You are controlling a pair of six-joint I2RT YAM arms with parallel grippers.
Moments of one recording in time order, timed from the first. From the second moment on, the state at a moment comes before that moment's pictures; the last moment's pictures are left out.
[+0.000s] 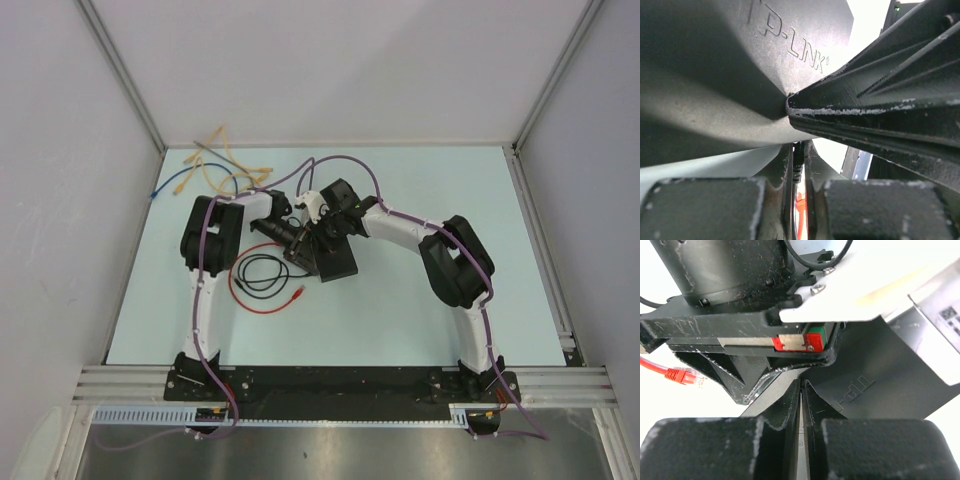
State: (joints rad) left arm -0.29 2.32 1.57 -1.00 1.10 0.45; right arm 0.70 2.09 1.56 -0.42 -0.33 -0.18
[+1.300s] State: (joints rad) left arm -0.23 2.22 1.55 -0.90 0.87 0.30; right arm 0.69 2.09 1.56 -0.42 -0.33 -0.19
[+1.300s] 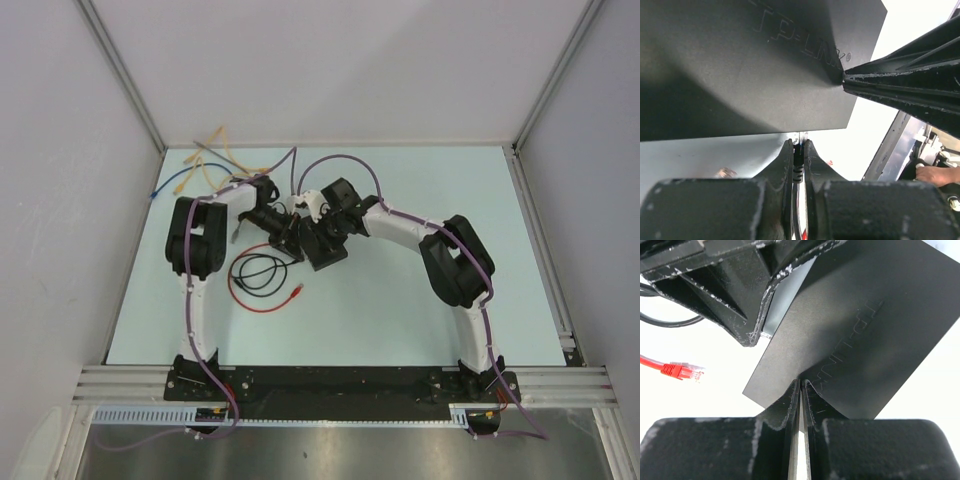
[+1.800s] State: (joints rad) left arm -0.13 2.24 1.62 -1.09 0.72 0.37; right arm 0.68 2.10 1.57 -0.42 -0.33 -0.19
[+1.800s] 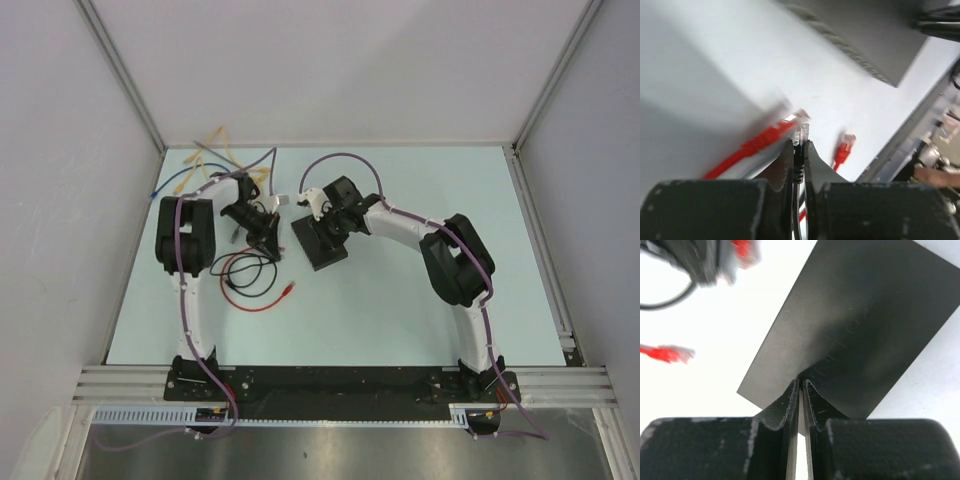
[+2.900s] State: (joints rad) left arm -0.09 2.07 2.09 -0.93 0.47 0.23; right arm 0.67 2.10 1.60 -0.46 -0.34 -0.19
